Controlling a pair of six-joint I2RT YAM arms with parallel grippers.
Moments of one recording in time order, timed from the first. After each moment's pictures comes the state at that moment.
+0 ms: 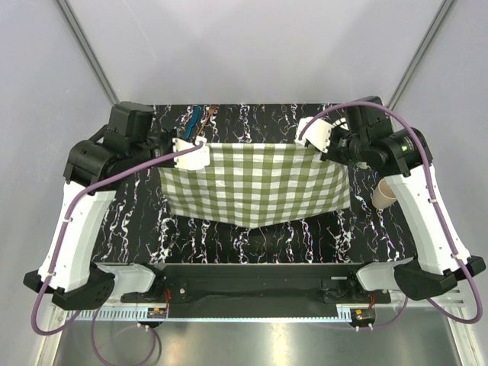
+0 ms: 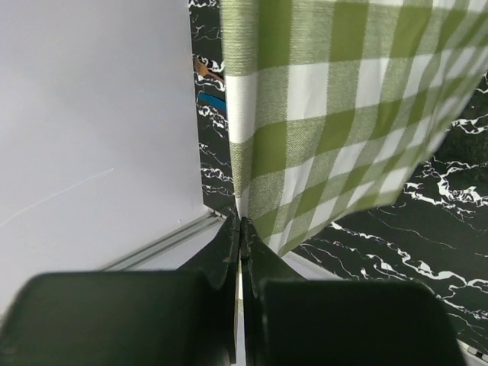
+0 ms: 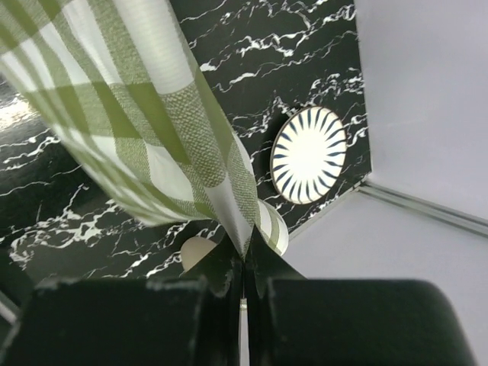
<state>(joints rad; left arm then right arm) -0.45 1.24 1.85 -1.32 0.09 1.23 0.44 1.34 1.85 -1.29 0.00 -0.93</state>
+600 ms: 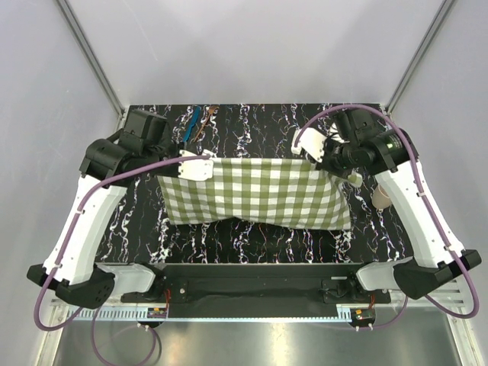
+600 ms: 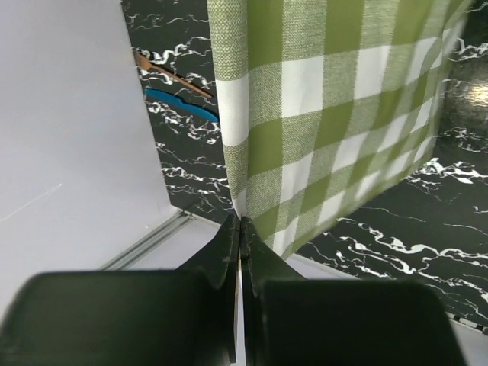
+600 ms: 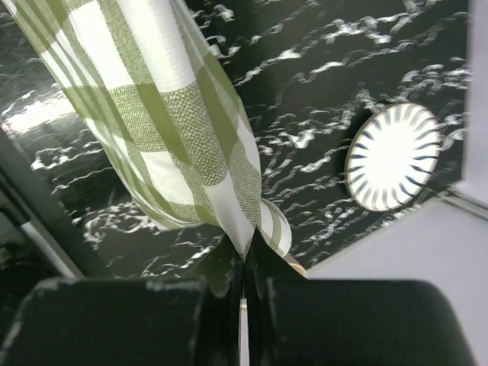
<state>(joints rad) -0.45 1.24 1.72 -1.36 0.09 1.28 0.44 1.34 1.69 -1.35 -0.11 -0.86</state>
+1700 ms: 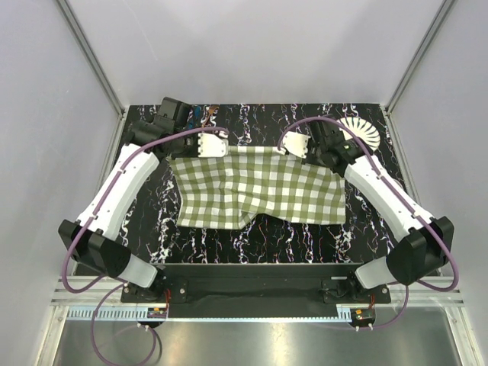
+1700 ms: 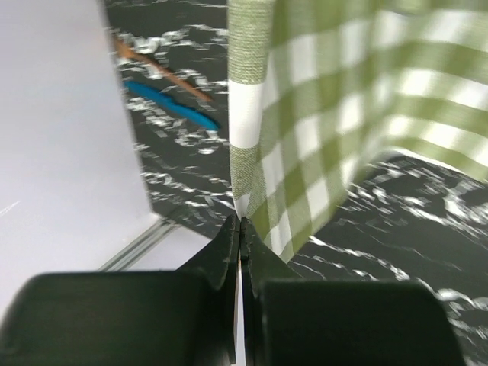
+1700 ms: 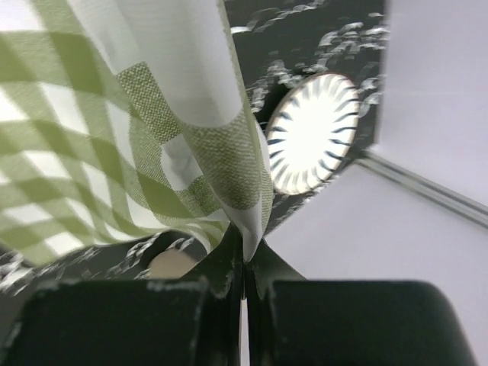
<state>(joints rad) -0.39 1.48 1.64 -1.11 0.07 1.25 0.44 1.45 1.40 -0.87 0.22 -0.99</state>
